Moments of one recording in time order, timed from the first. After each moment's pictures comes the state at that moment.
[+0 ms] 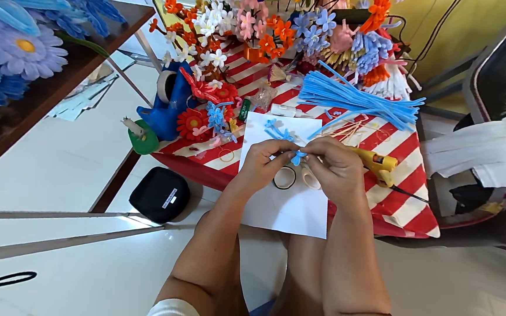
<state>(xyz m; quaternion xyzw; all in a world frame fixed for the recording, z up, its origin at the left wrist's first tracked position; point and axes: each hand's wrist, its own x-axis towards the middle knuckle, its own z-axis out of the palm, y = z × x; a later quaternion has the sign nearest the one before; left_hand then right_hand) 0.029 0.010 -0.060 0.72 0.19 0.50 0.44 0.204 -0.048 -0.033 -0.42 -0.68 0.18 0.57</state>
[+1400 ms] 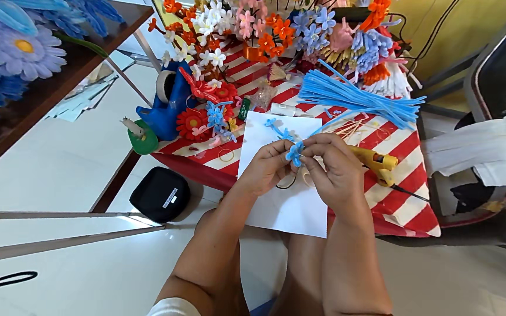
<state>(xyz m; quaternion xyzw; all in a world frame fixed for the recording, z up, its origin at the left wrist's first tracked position) 0.039 0.002 -0.063 0.41 0.07 0.41 0.82 0.196 -0.055 -0.025 -0.43 -0.72 0.09 0.53</state>
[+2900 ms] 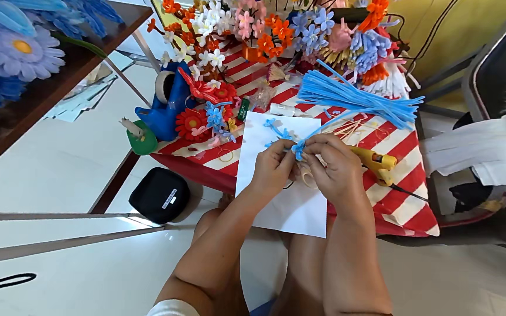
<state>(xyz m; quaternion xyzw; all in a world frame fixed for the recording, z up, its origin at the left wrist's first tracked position) 0.057 -0.017 -0.051 0.61 0.31 0.49 0.54 0.204 -0.050 -0.028 -0.47 -0.74 0.02 0.49</state>
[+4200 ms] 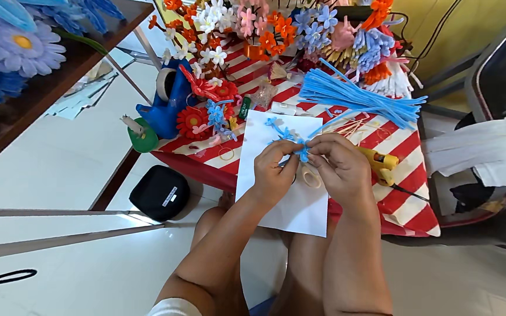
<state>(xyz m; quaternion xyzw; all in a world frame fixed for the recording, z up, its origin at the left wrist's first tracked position) 0.068 -0.015 -0.073 0.65 0.24 0.66 0.30 0.213 -0.053 -0.028 -0.45 -0.72 0.10 0.51</state>
